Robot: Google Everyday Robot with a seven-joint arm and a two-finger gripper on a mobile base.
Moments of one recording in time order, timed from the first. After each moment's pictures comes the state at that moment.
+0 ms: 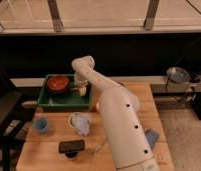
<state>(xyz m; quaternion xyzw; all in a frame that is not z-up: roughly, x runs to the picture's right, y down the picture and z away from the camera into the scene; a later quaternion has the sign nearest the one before) -0.132 0.009 1.014 -0.26 -0.17 -0.17 0.94</state>
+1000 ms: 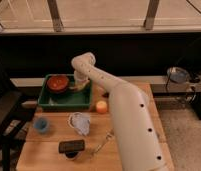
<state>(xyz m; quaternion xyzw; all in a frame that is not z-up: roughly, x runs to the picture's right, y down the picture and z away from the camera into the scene) -0.127 -0.027 0.961 -0.21 -0.17 -0.18 0.95</state>
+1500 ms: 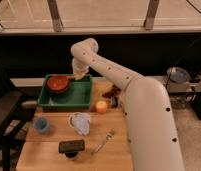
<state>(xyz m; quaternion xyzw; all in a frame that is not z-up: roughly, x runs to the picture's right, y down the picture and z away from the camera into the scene) -0.128 -0.089 0.864 -0.16 -0.19 -0.17 0.95</state>
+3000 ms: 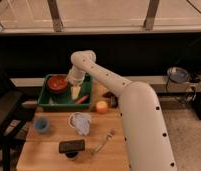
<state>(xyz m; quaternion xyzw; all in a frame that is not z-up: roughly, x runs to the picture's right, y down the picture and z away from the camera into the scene) -0.167 0.004 0.894 -0.28 -0.27 -0.13 0.91</state>
